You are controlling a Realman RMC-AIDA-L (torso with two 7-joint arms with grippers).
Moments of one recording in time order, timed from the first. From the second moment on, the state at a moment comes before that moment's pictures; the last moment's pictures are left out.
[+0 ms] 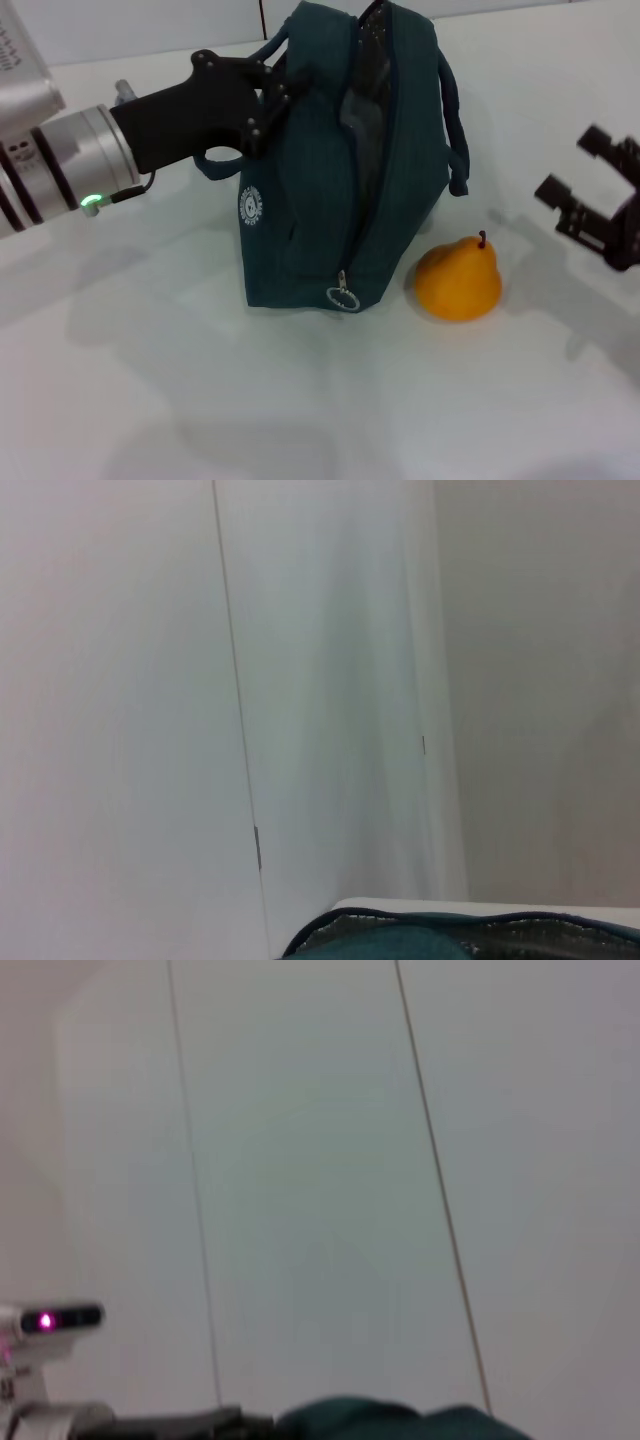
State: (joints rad) left arm -0.94 -2.09 2.85 -0.22 -0.53 1.44 -0.76; right arm 0.25 1.99 -0.78 -0.13 -1.23 -1.78 0.67
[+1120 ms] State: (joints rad) left arm -0.95 -2.09 2.84 -0.18 -0.57 1.37 -0.71; right arm 0.33 2.02 -0.84 0.01 -1.26 -1.60 0.48
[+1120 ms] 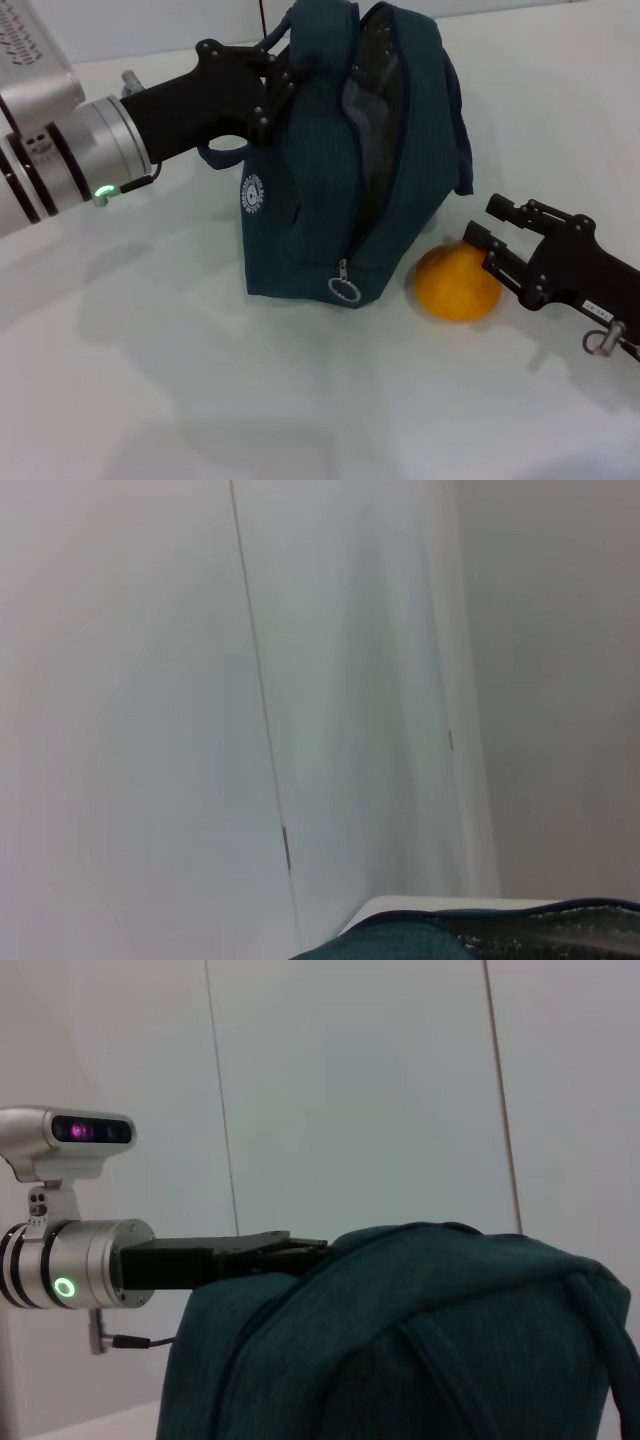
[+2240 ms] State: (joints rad) left arm -0.95 -2.09 2.84 -0.17 -0.58 1.37 -0.70; right arm 0.35 2.02 -0.85 0.01 -1.29 -1.58 0.45
